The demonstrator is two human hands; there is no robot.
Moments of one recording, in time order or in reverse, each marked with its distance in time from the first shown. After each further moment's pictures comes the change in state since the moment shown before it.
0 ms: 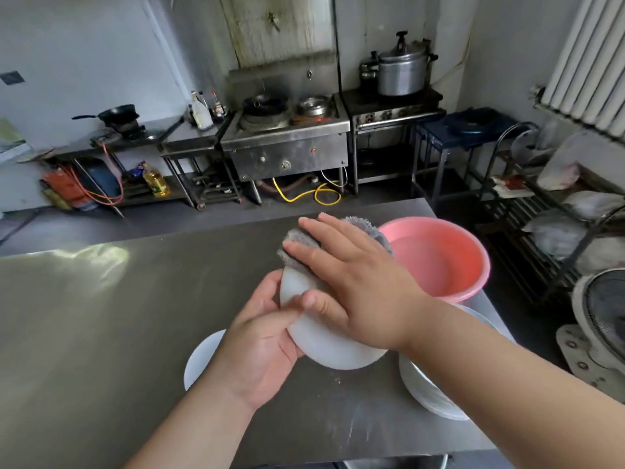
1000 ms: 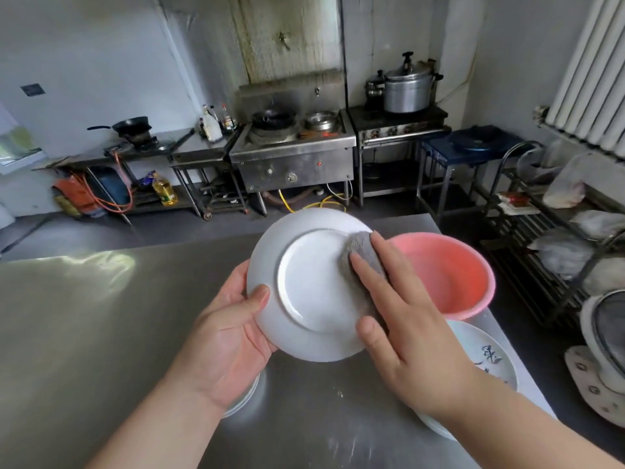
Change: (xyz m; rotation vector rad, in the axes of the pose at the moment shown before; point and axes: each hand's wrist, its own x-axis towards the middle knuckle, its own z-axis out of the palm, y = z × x) left_hand -0.009 0.042 -0.009 -0.027 0.045 0.112; right_hand -0.055 -0.002 0.004 0.261 0.264 0.194
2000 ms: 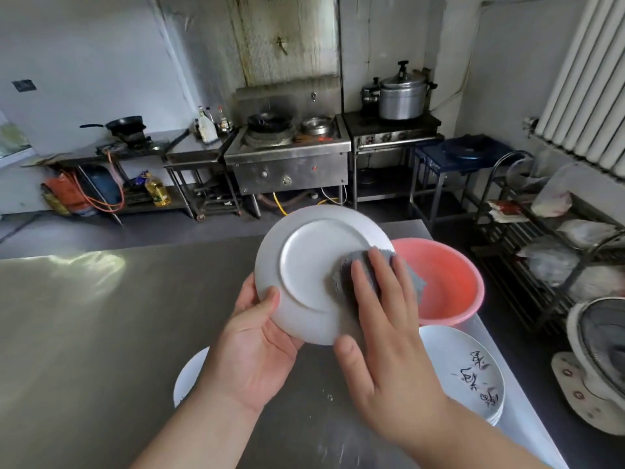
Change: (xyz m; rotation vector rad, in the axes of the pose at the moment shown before) left_hand 0.010 -0.029 0.030 -0.209 0.166 0.012; right_hand -0.012 -0.025 0.021 -0.018 0.135 0.066
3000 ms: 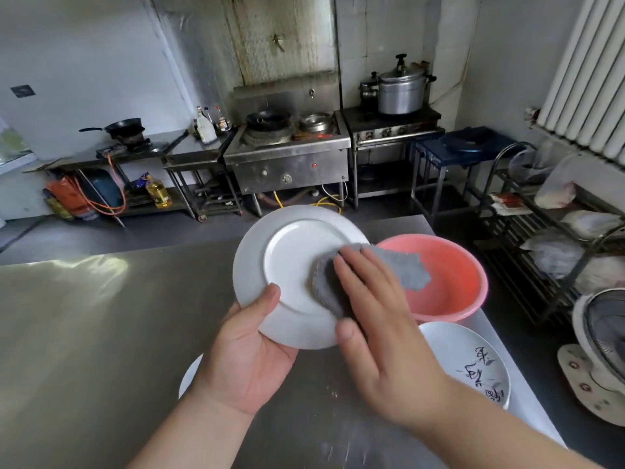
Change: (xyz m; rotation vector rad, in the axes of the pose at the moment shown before) left_hand -0.004 0.009 0.008 0.077 -0.104 -0.017; right_hand 0.017 0.005 -0.006 0.098 -0.054 -0.090
